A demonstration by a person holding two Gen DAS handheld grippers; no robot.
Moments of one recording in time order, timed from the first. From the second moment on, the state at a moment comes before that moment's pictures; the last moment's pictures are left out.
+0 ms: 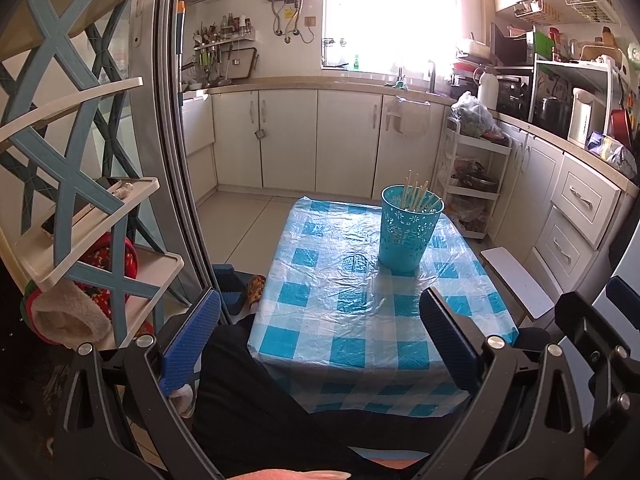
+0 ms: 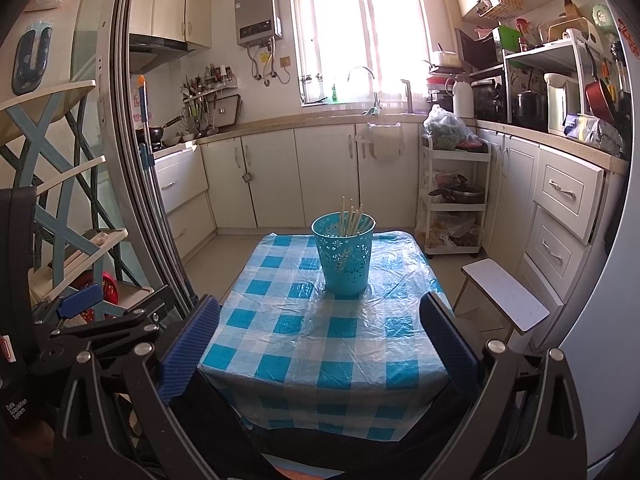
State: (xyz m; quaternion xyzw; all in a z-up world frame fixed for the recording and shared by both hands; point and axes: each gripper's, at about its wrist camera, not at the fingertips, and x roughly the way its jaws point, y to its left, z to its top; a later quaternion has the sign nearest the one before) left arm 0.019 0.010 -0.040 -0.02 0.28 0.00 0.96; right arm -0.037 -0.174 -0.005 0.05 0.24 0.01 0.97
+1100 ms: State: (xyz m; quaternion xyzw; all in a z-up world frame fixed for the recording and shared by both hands) left arm 0.099 0.014 -0.088 -0.04 0.38 -0.04 0.92; right arm 0.085 -0.226 -0.084 0.04 0.34 -0.06 0.94
